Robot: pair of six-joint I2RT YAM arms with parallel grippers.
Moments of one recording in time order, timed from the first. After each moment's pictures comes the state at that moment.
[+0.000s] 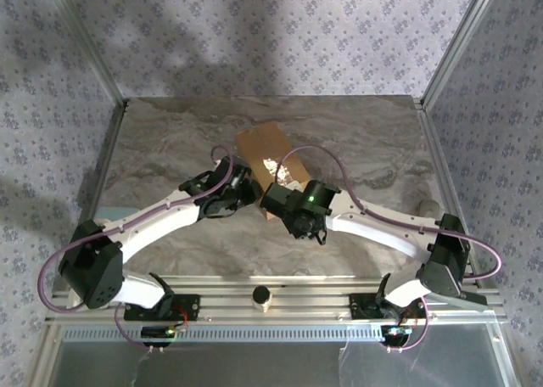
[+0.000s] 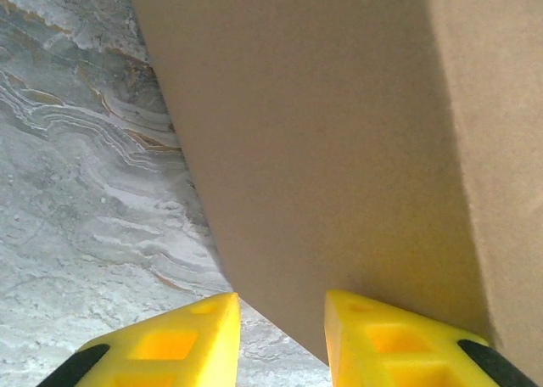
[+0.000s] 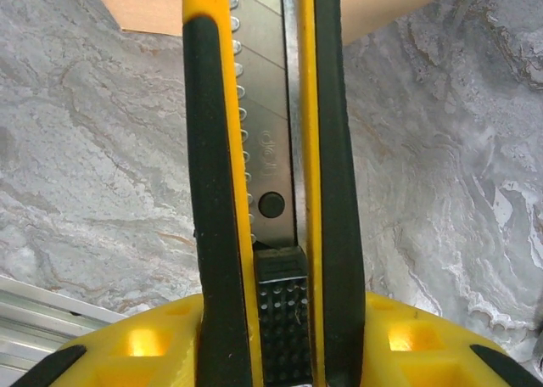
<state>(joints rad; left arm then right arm) -0.75 1.39 0.95 -0.41 -0.02 -0.97 1.10 1.49 1.33 -1.26 0.37 0.53</state>
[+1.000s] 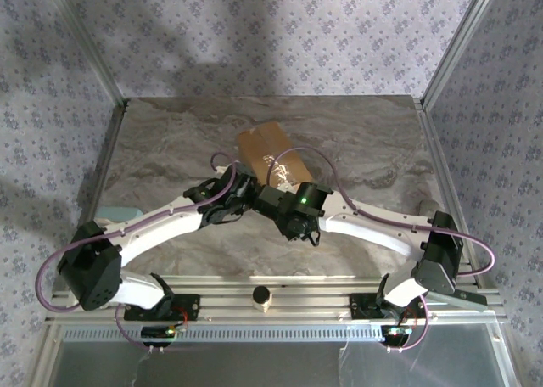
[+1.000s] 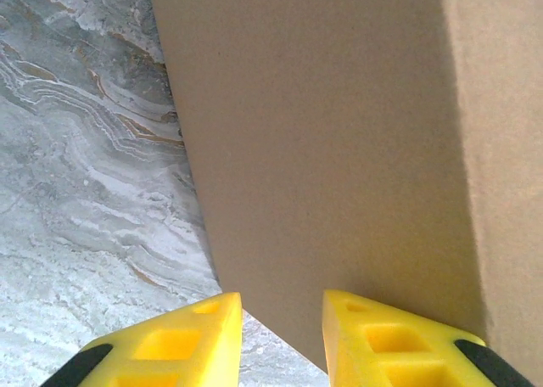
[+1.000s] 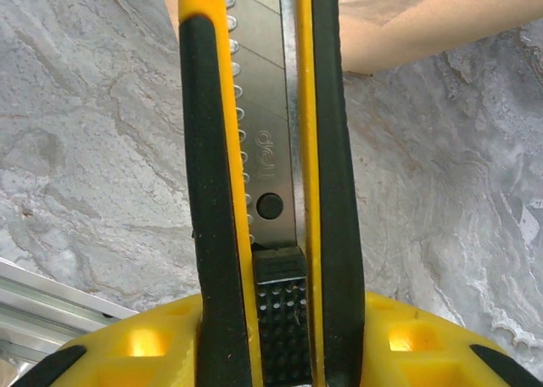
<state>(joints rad) -0.82 1.37 0.91 -0.36 -0.13 -1.11 1.13 1.53 1.37 -1.23 0.35 0.54</state>
